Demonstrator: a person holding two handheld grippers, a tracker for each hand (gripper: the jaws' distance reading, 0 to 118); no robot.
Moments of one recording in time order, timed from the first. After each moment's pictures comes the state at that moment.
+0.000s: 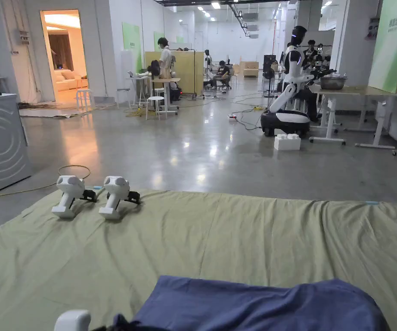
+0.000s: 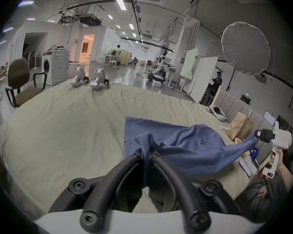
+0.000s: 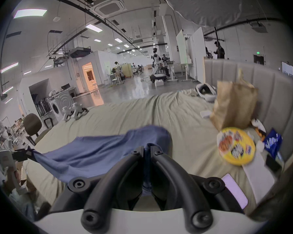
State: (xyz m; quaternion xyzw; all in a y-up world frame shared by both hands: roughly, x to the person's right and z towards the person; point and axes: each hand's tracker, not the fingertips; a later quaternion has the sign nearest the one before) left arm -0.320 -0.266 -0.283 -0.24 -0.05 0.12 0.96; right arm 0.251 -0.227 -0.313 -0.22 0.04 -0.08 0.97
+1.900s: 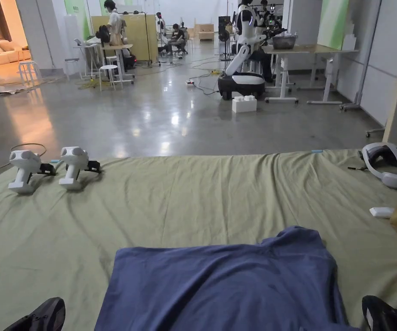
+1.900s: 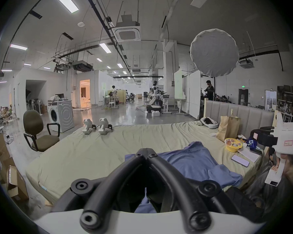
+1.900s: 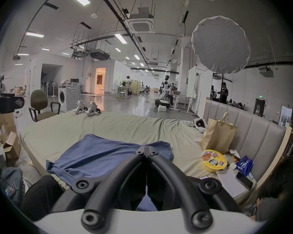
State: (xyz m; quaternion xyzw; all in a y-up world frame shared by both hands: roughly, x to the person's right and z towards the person) left arm -0.232 -0.152 -0.098 -0.07 -0.04 -0.02 1.00; right arm 0.156 -0.185 -0.132 -0.09 0.05 0.06 0.99
